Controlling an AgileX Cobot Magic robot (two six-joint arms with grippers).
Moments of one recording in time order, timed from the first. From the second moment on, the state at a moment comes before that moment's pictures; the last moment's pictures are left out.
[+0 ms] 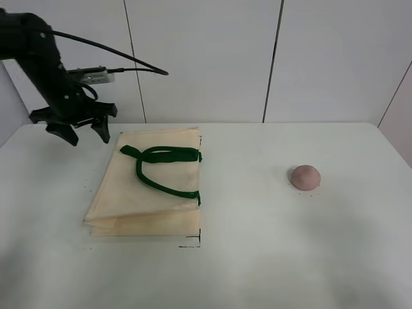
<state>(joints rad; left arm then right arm) -0.14 1.95 -1.61 0.00 0.97 -0.17 0.05 0.00 -0.50 0.01 1.03 0.03</state>
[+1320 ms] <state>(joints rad) -0.29 2.33 -1.71 0.00 0.80 -0.30 0.05 0.00 -0.50 0.01 1.03 0.03</state>
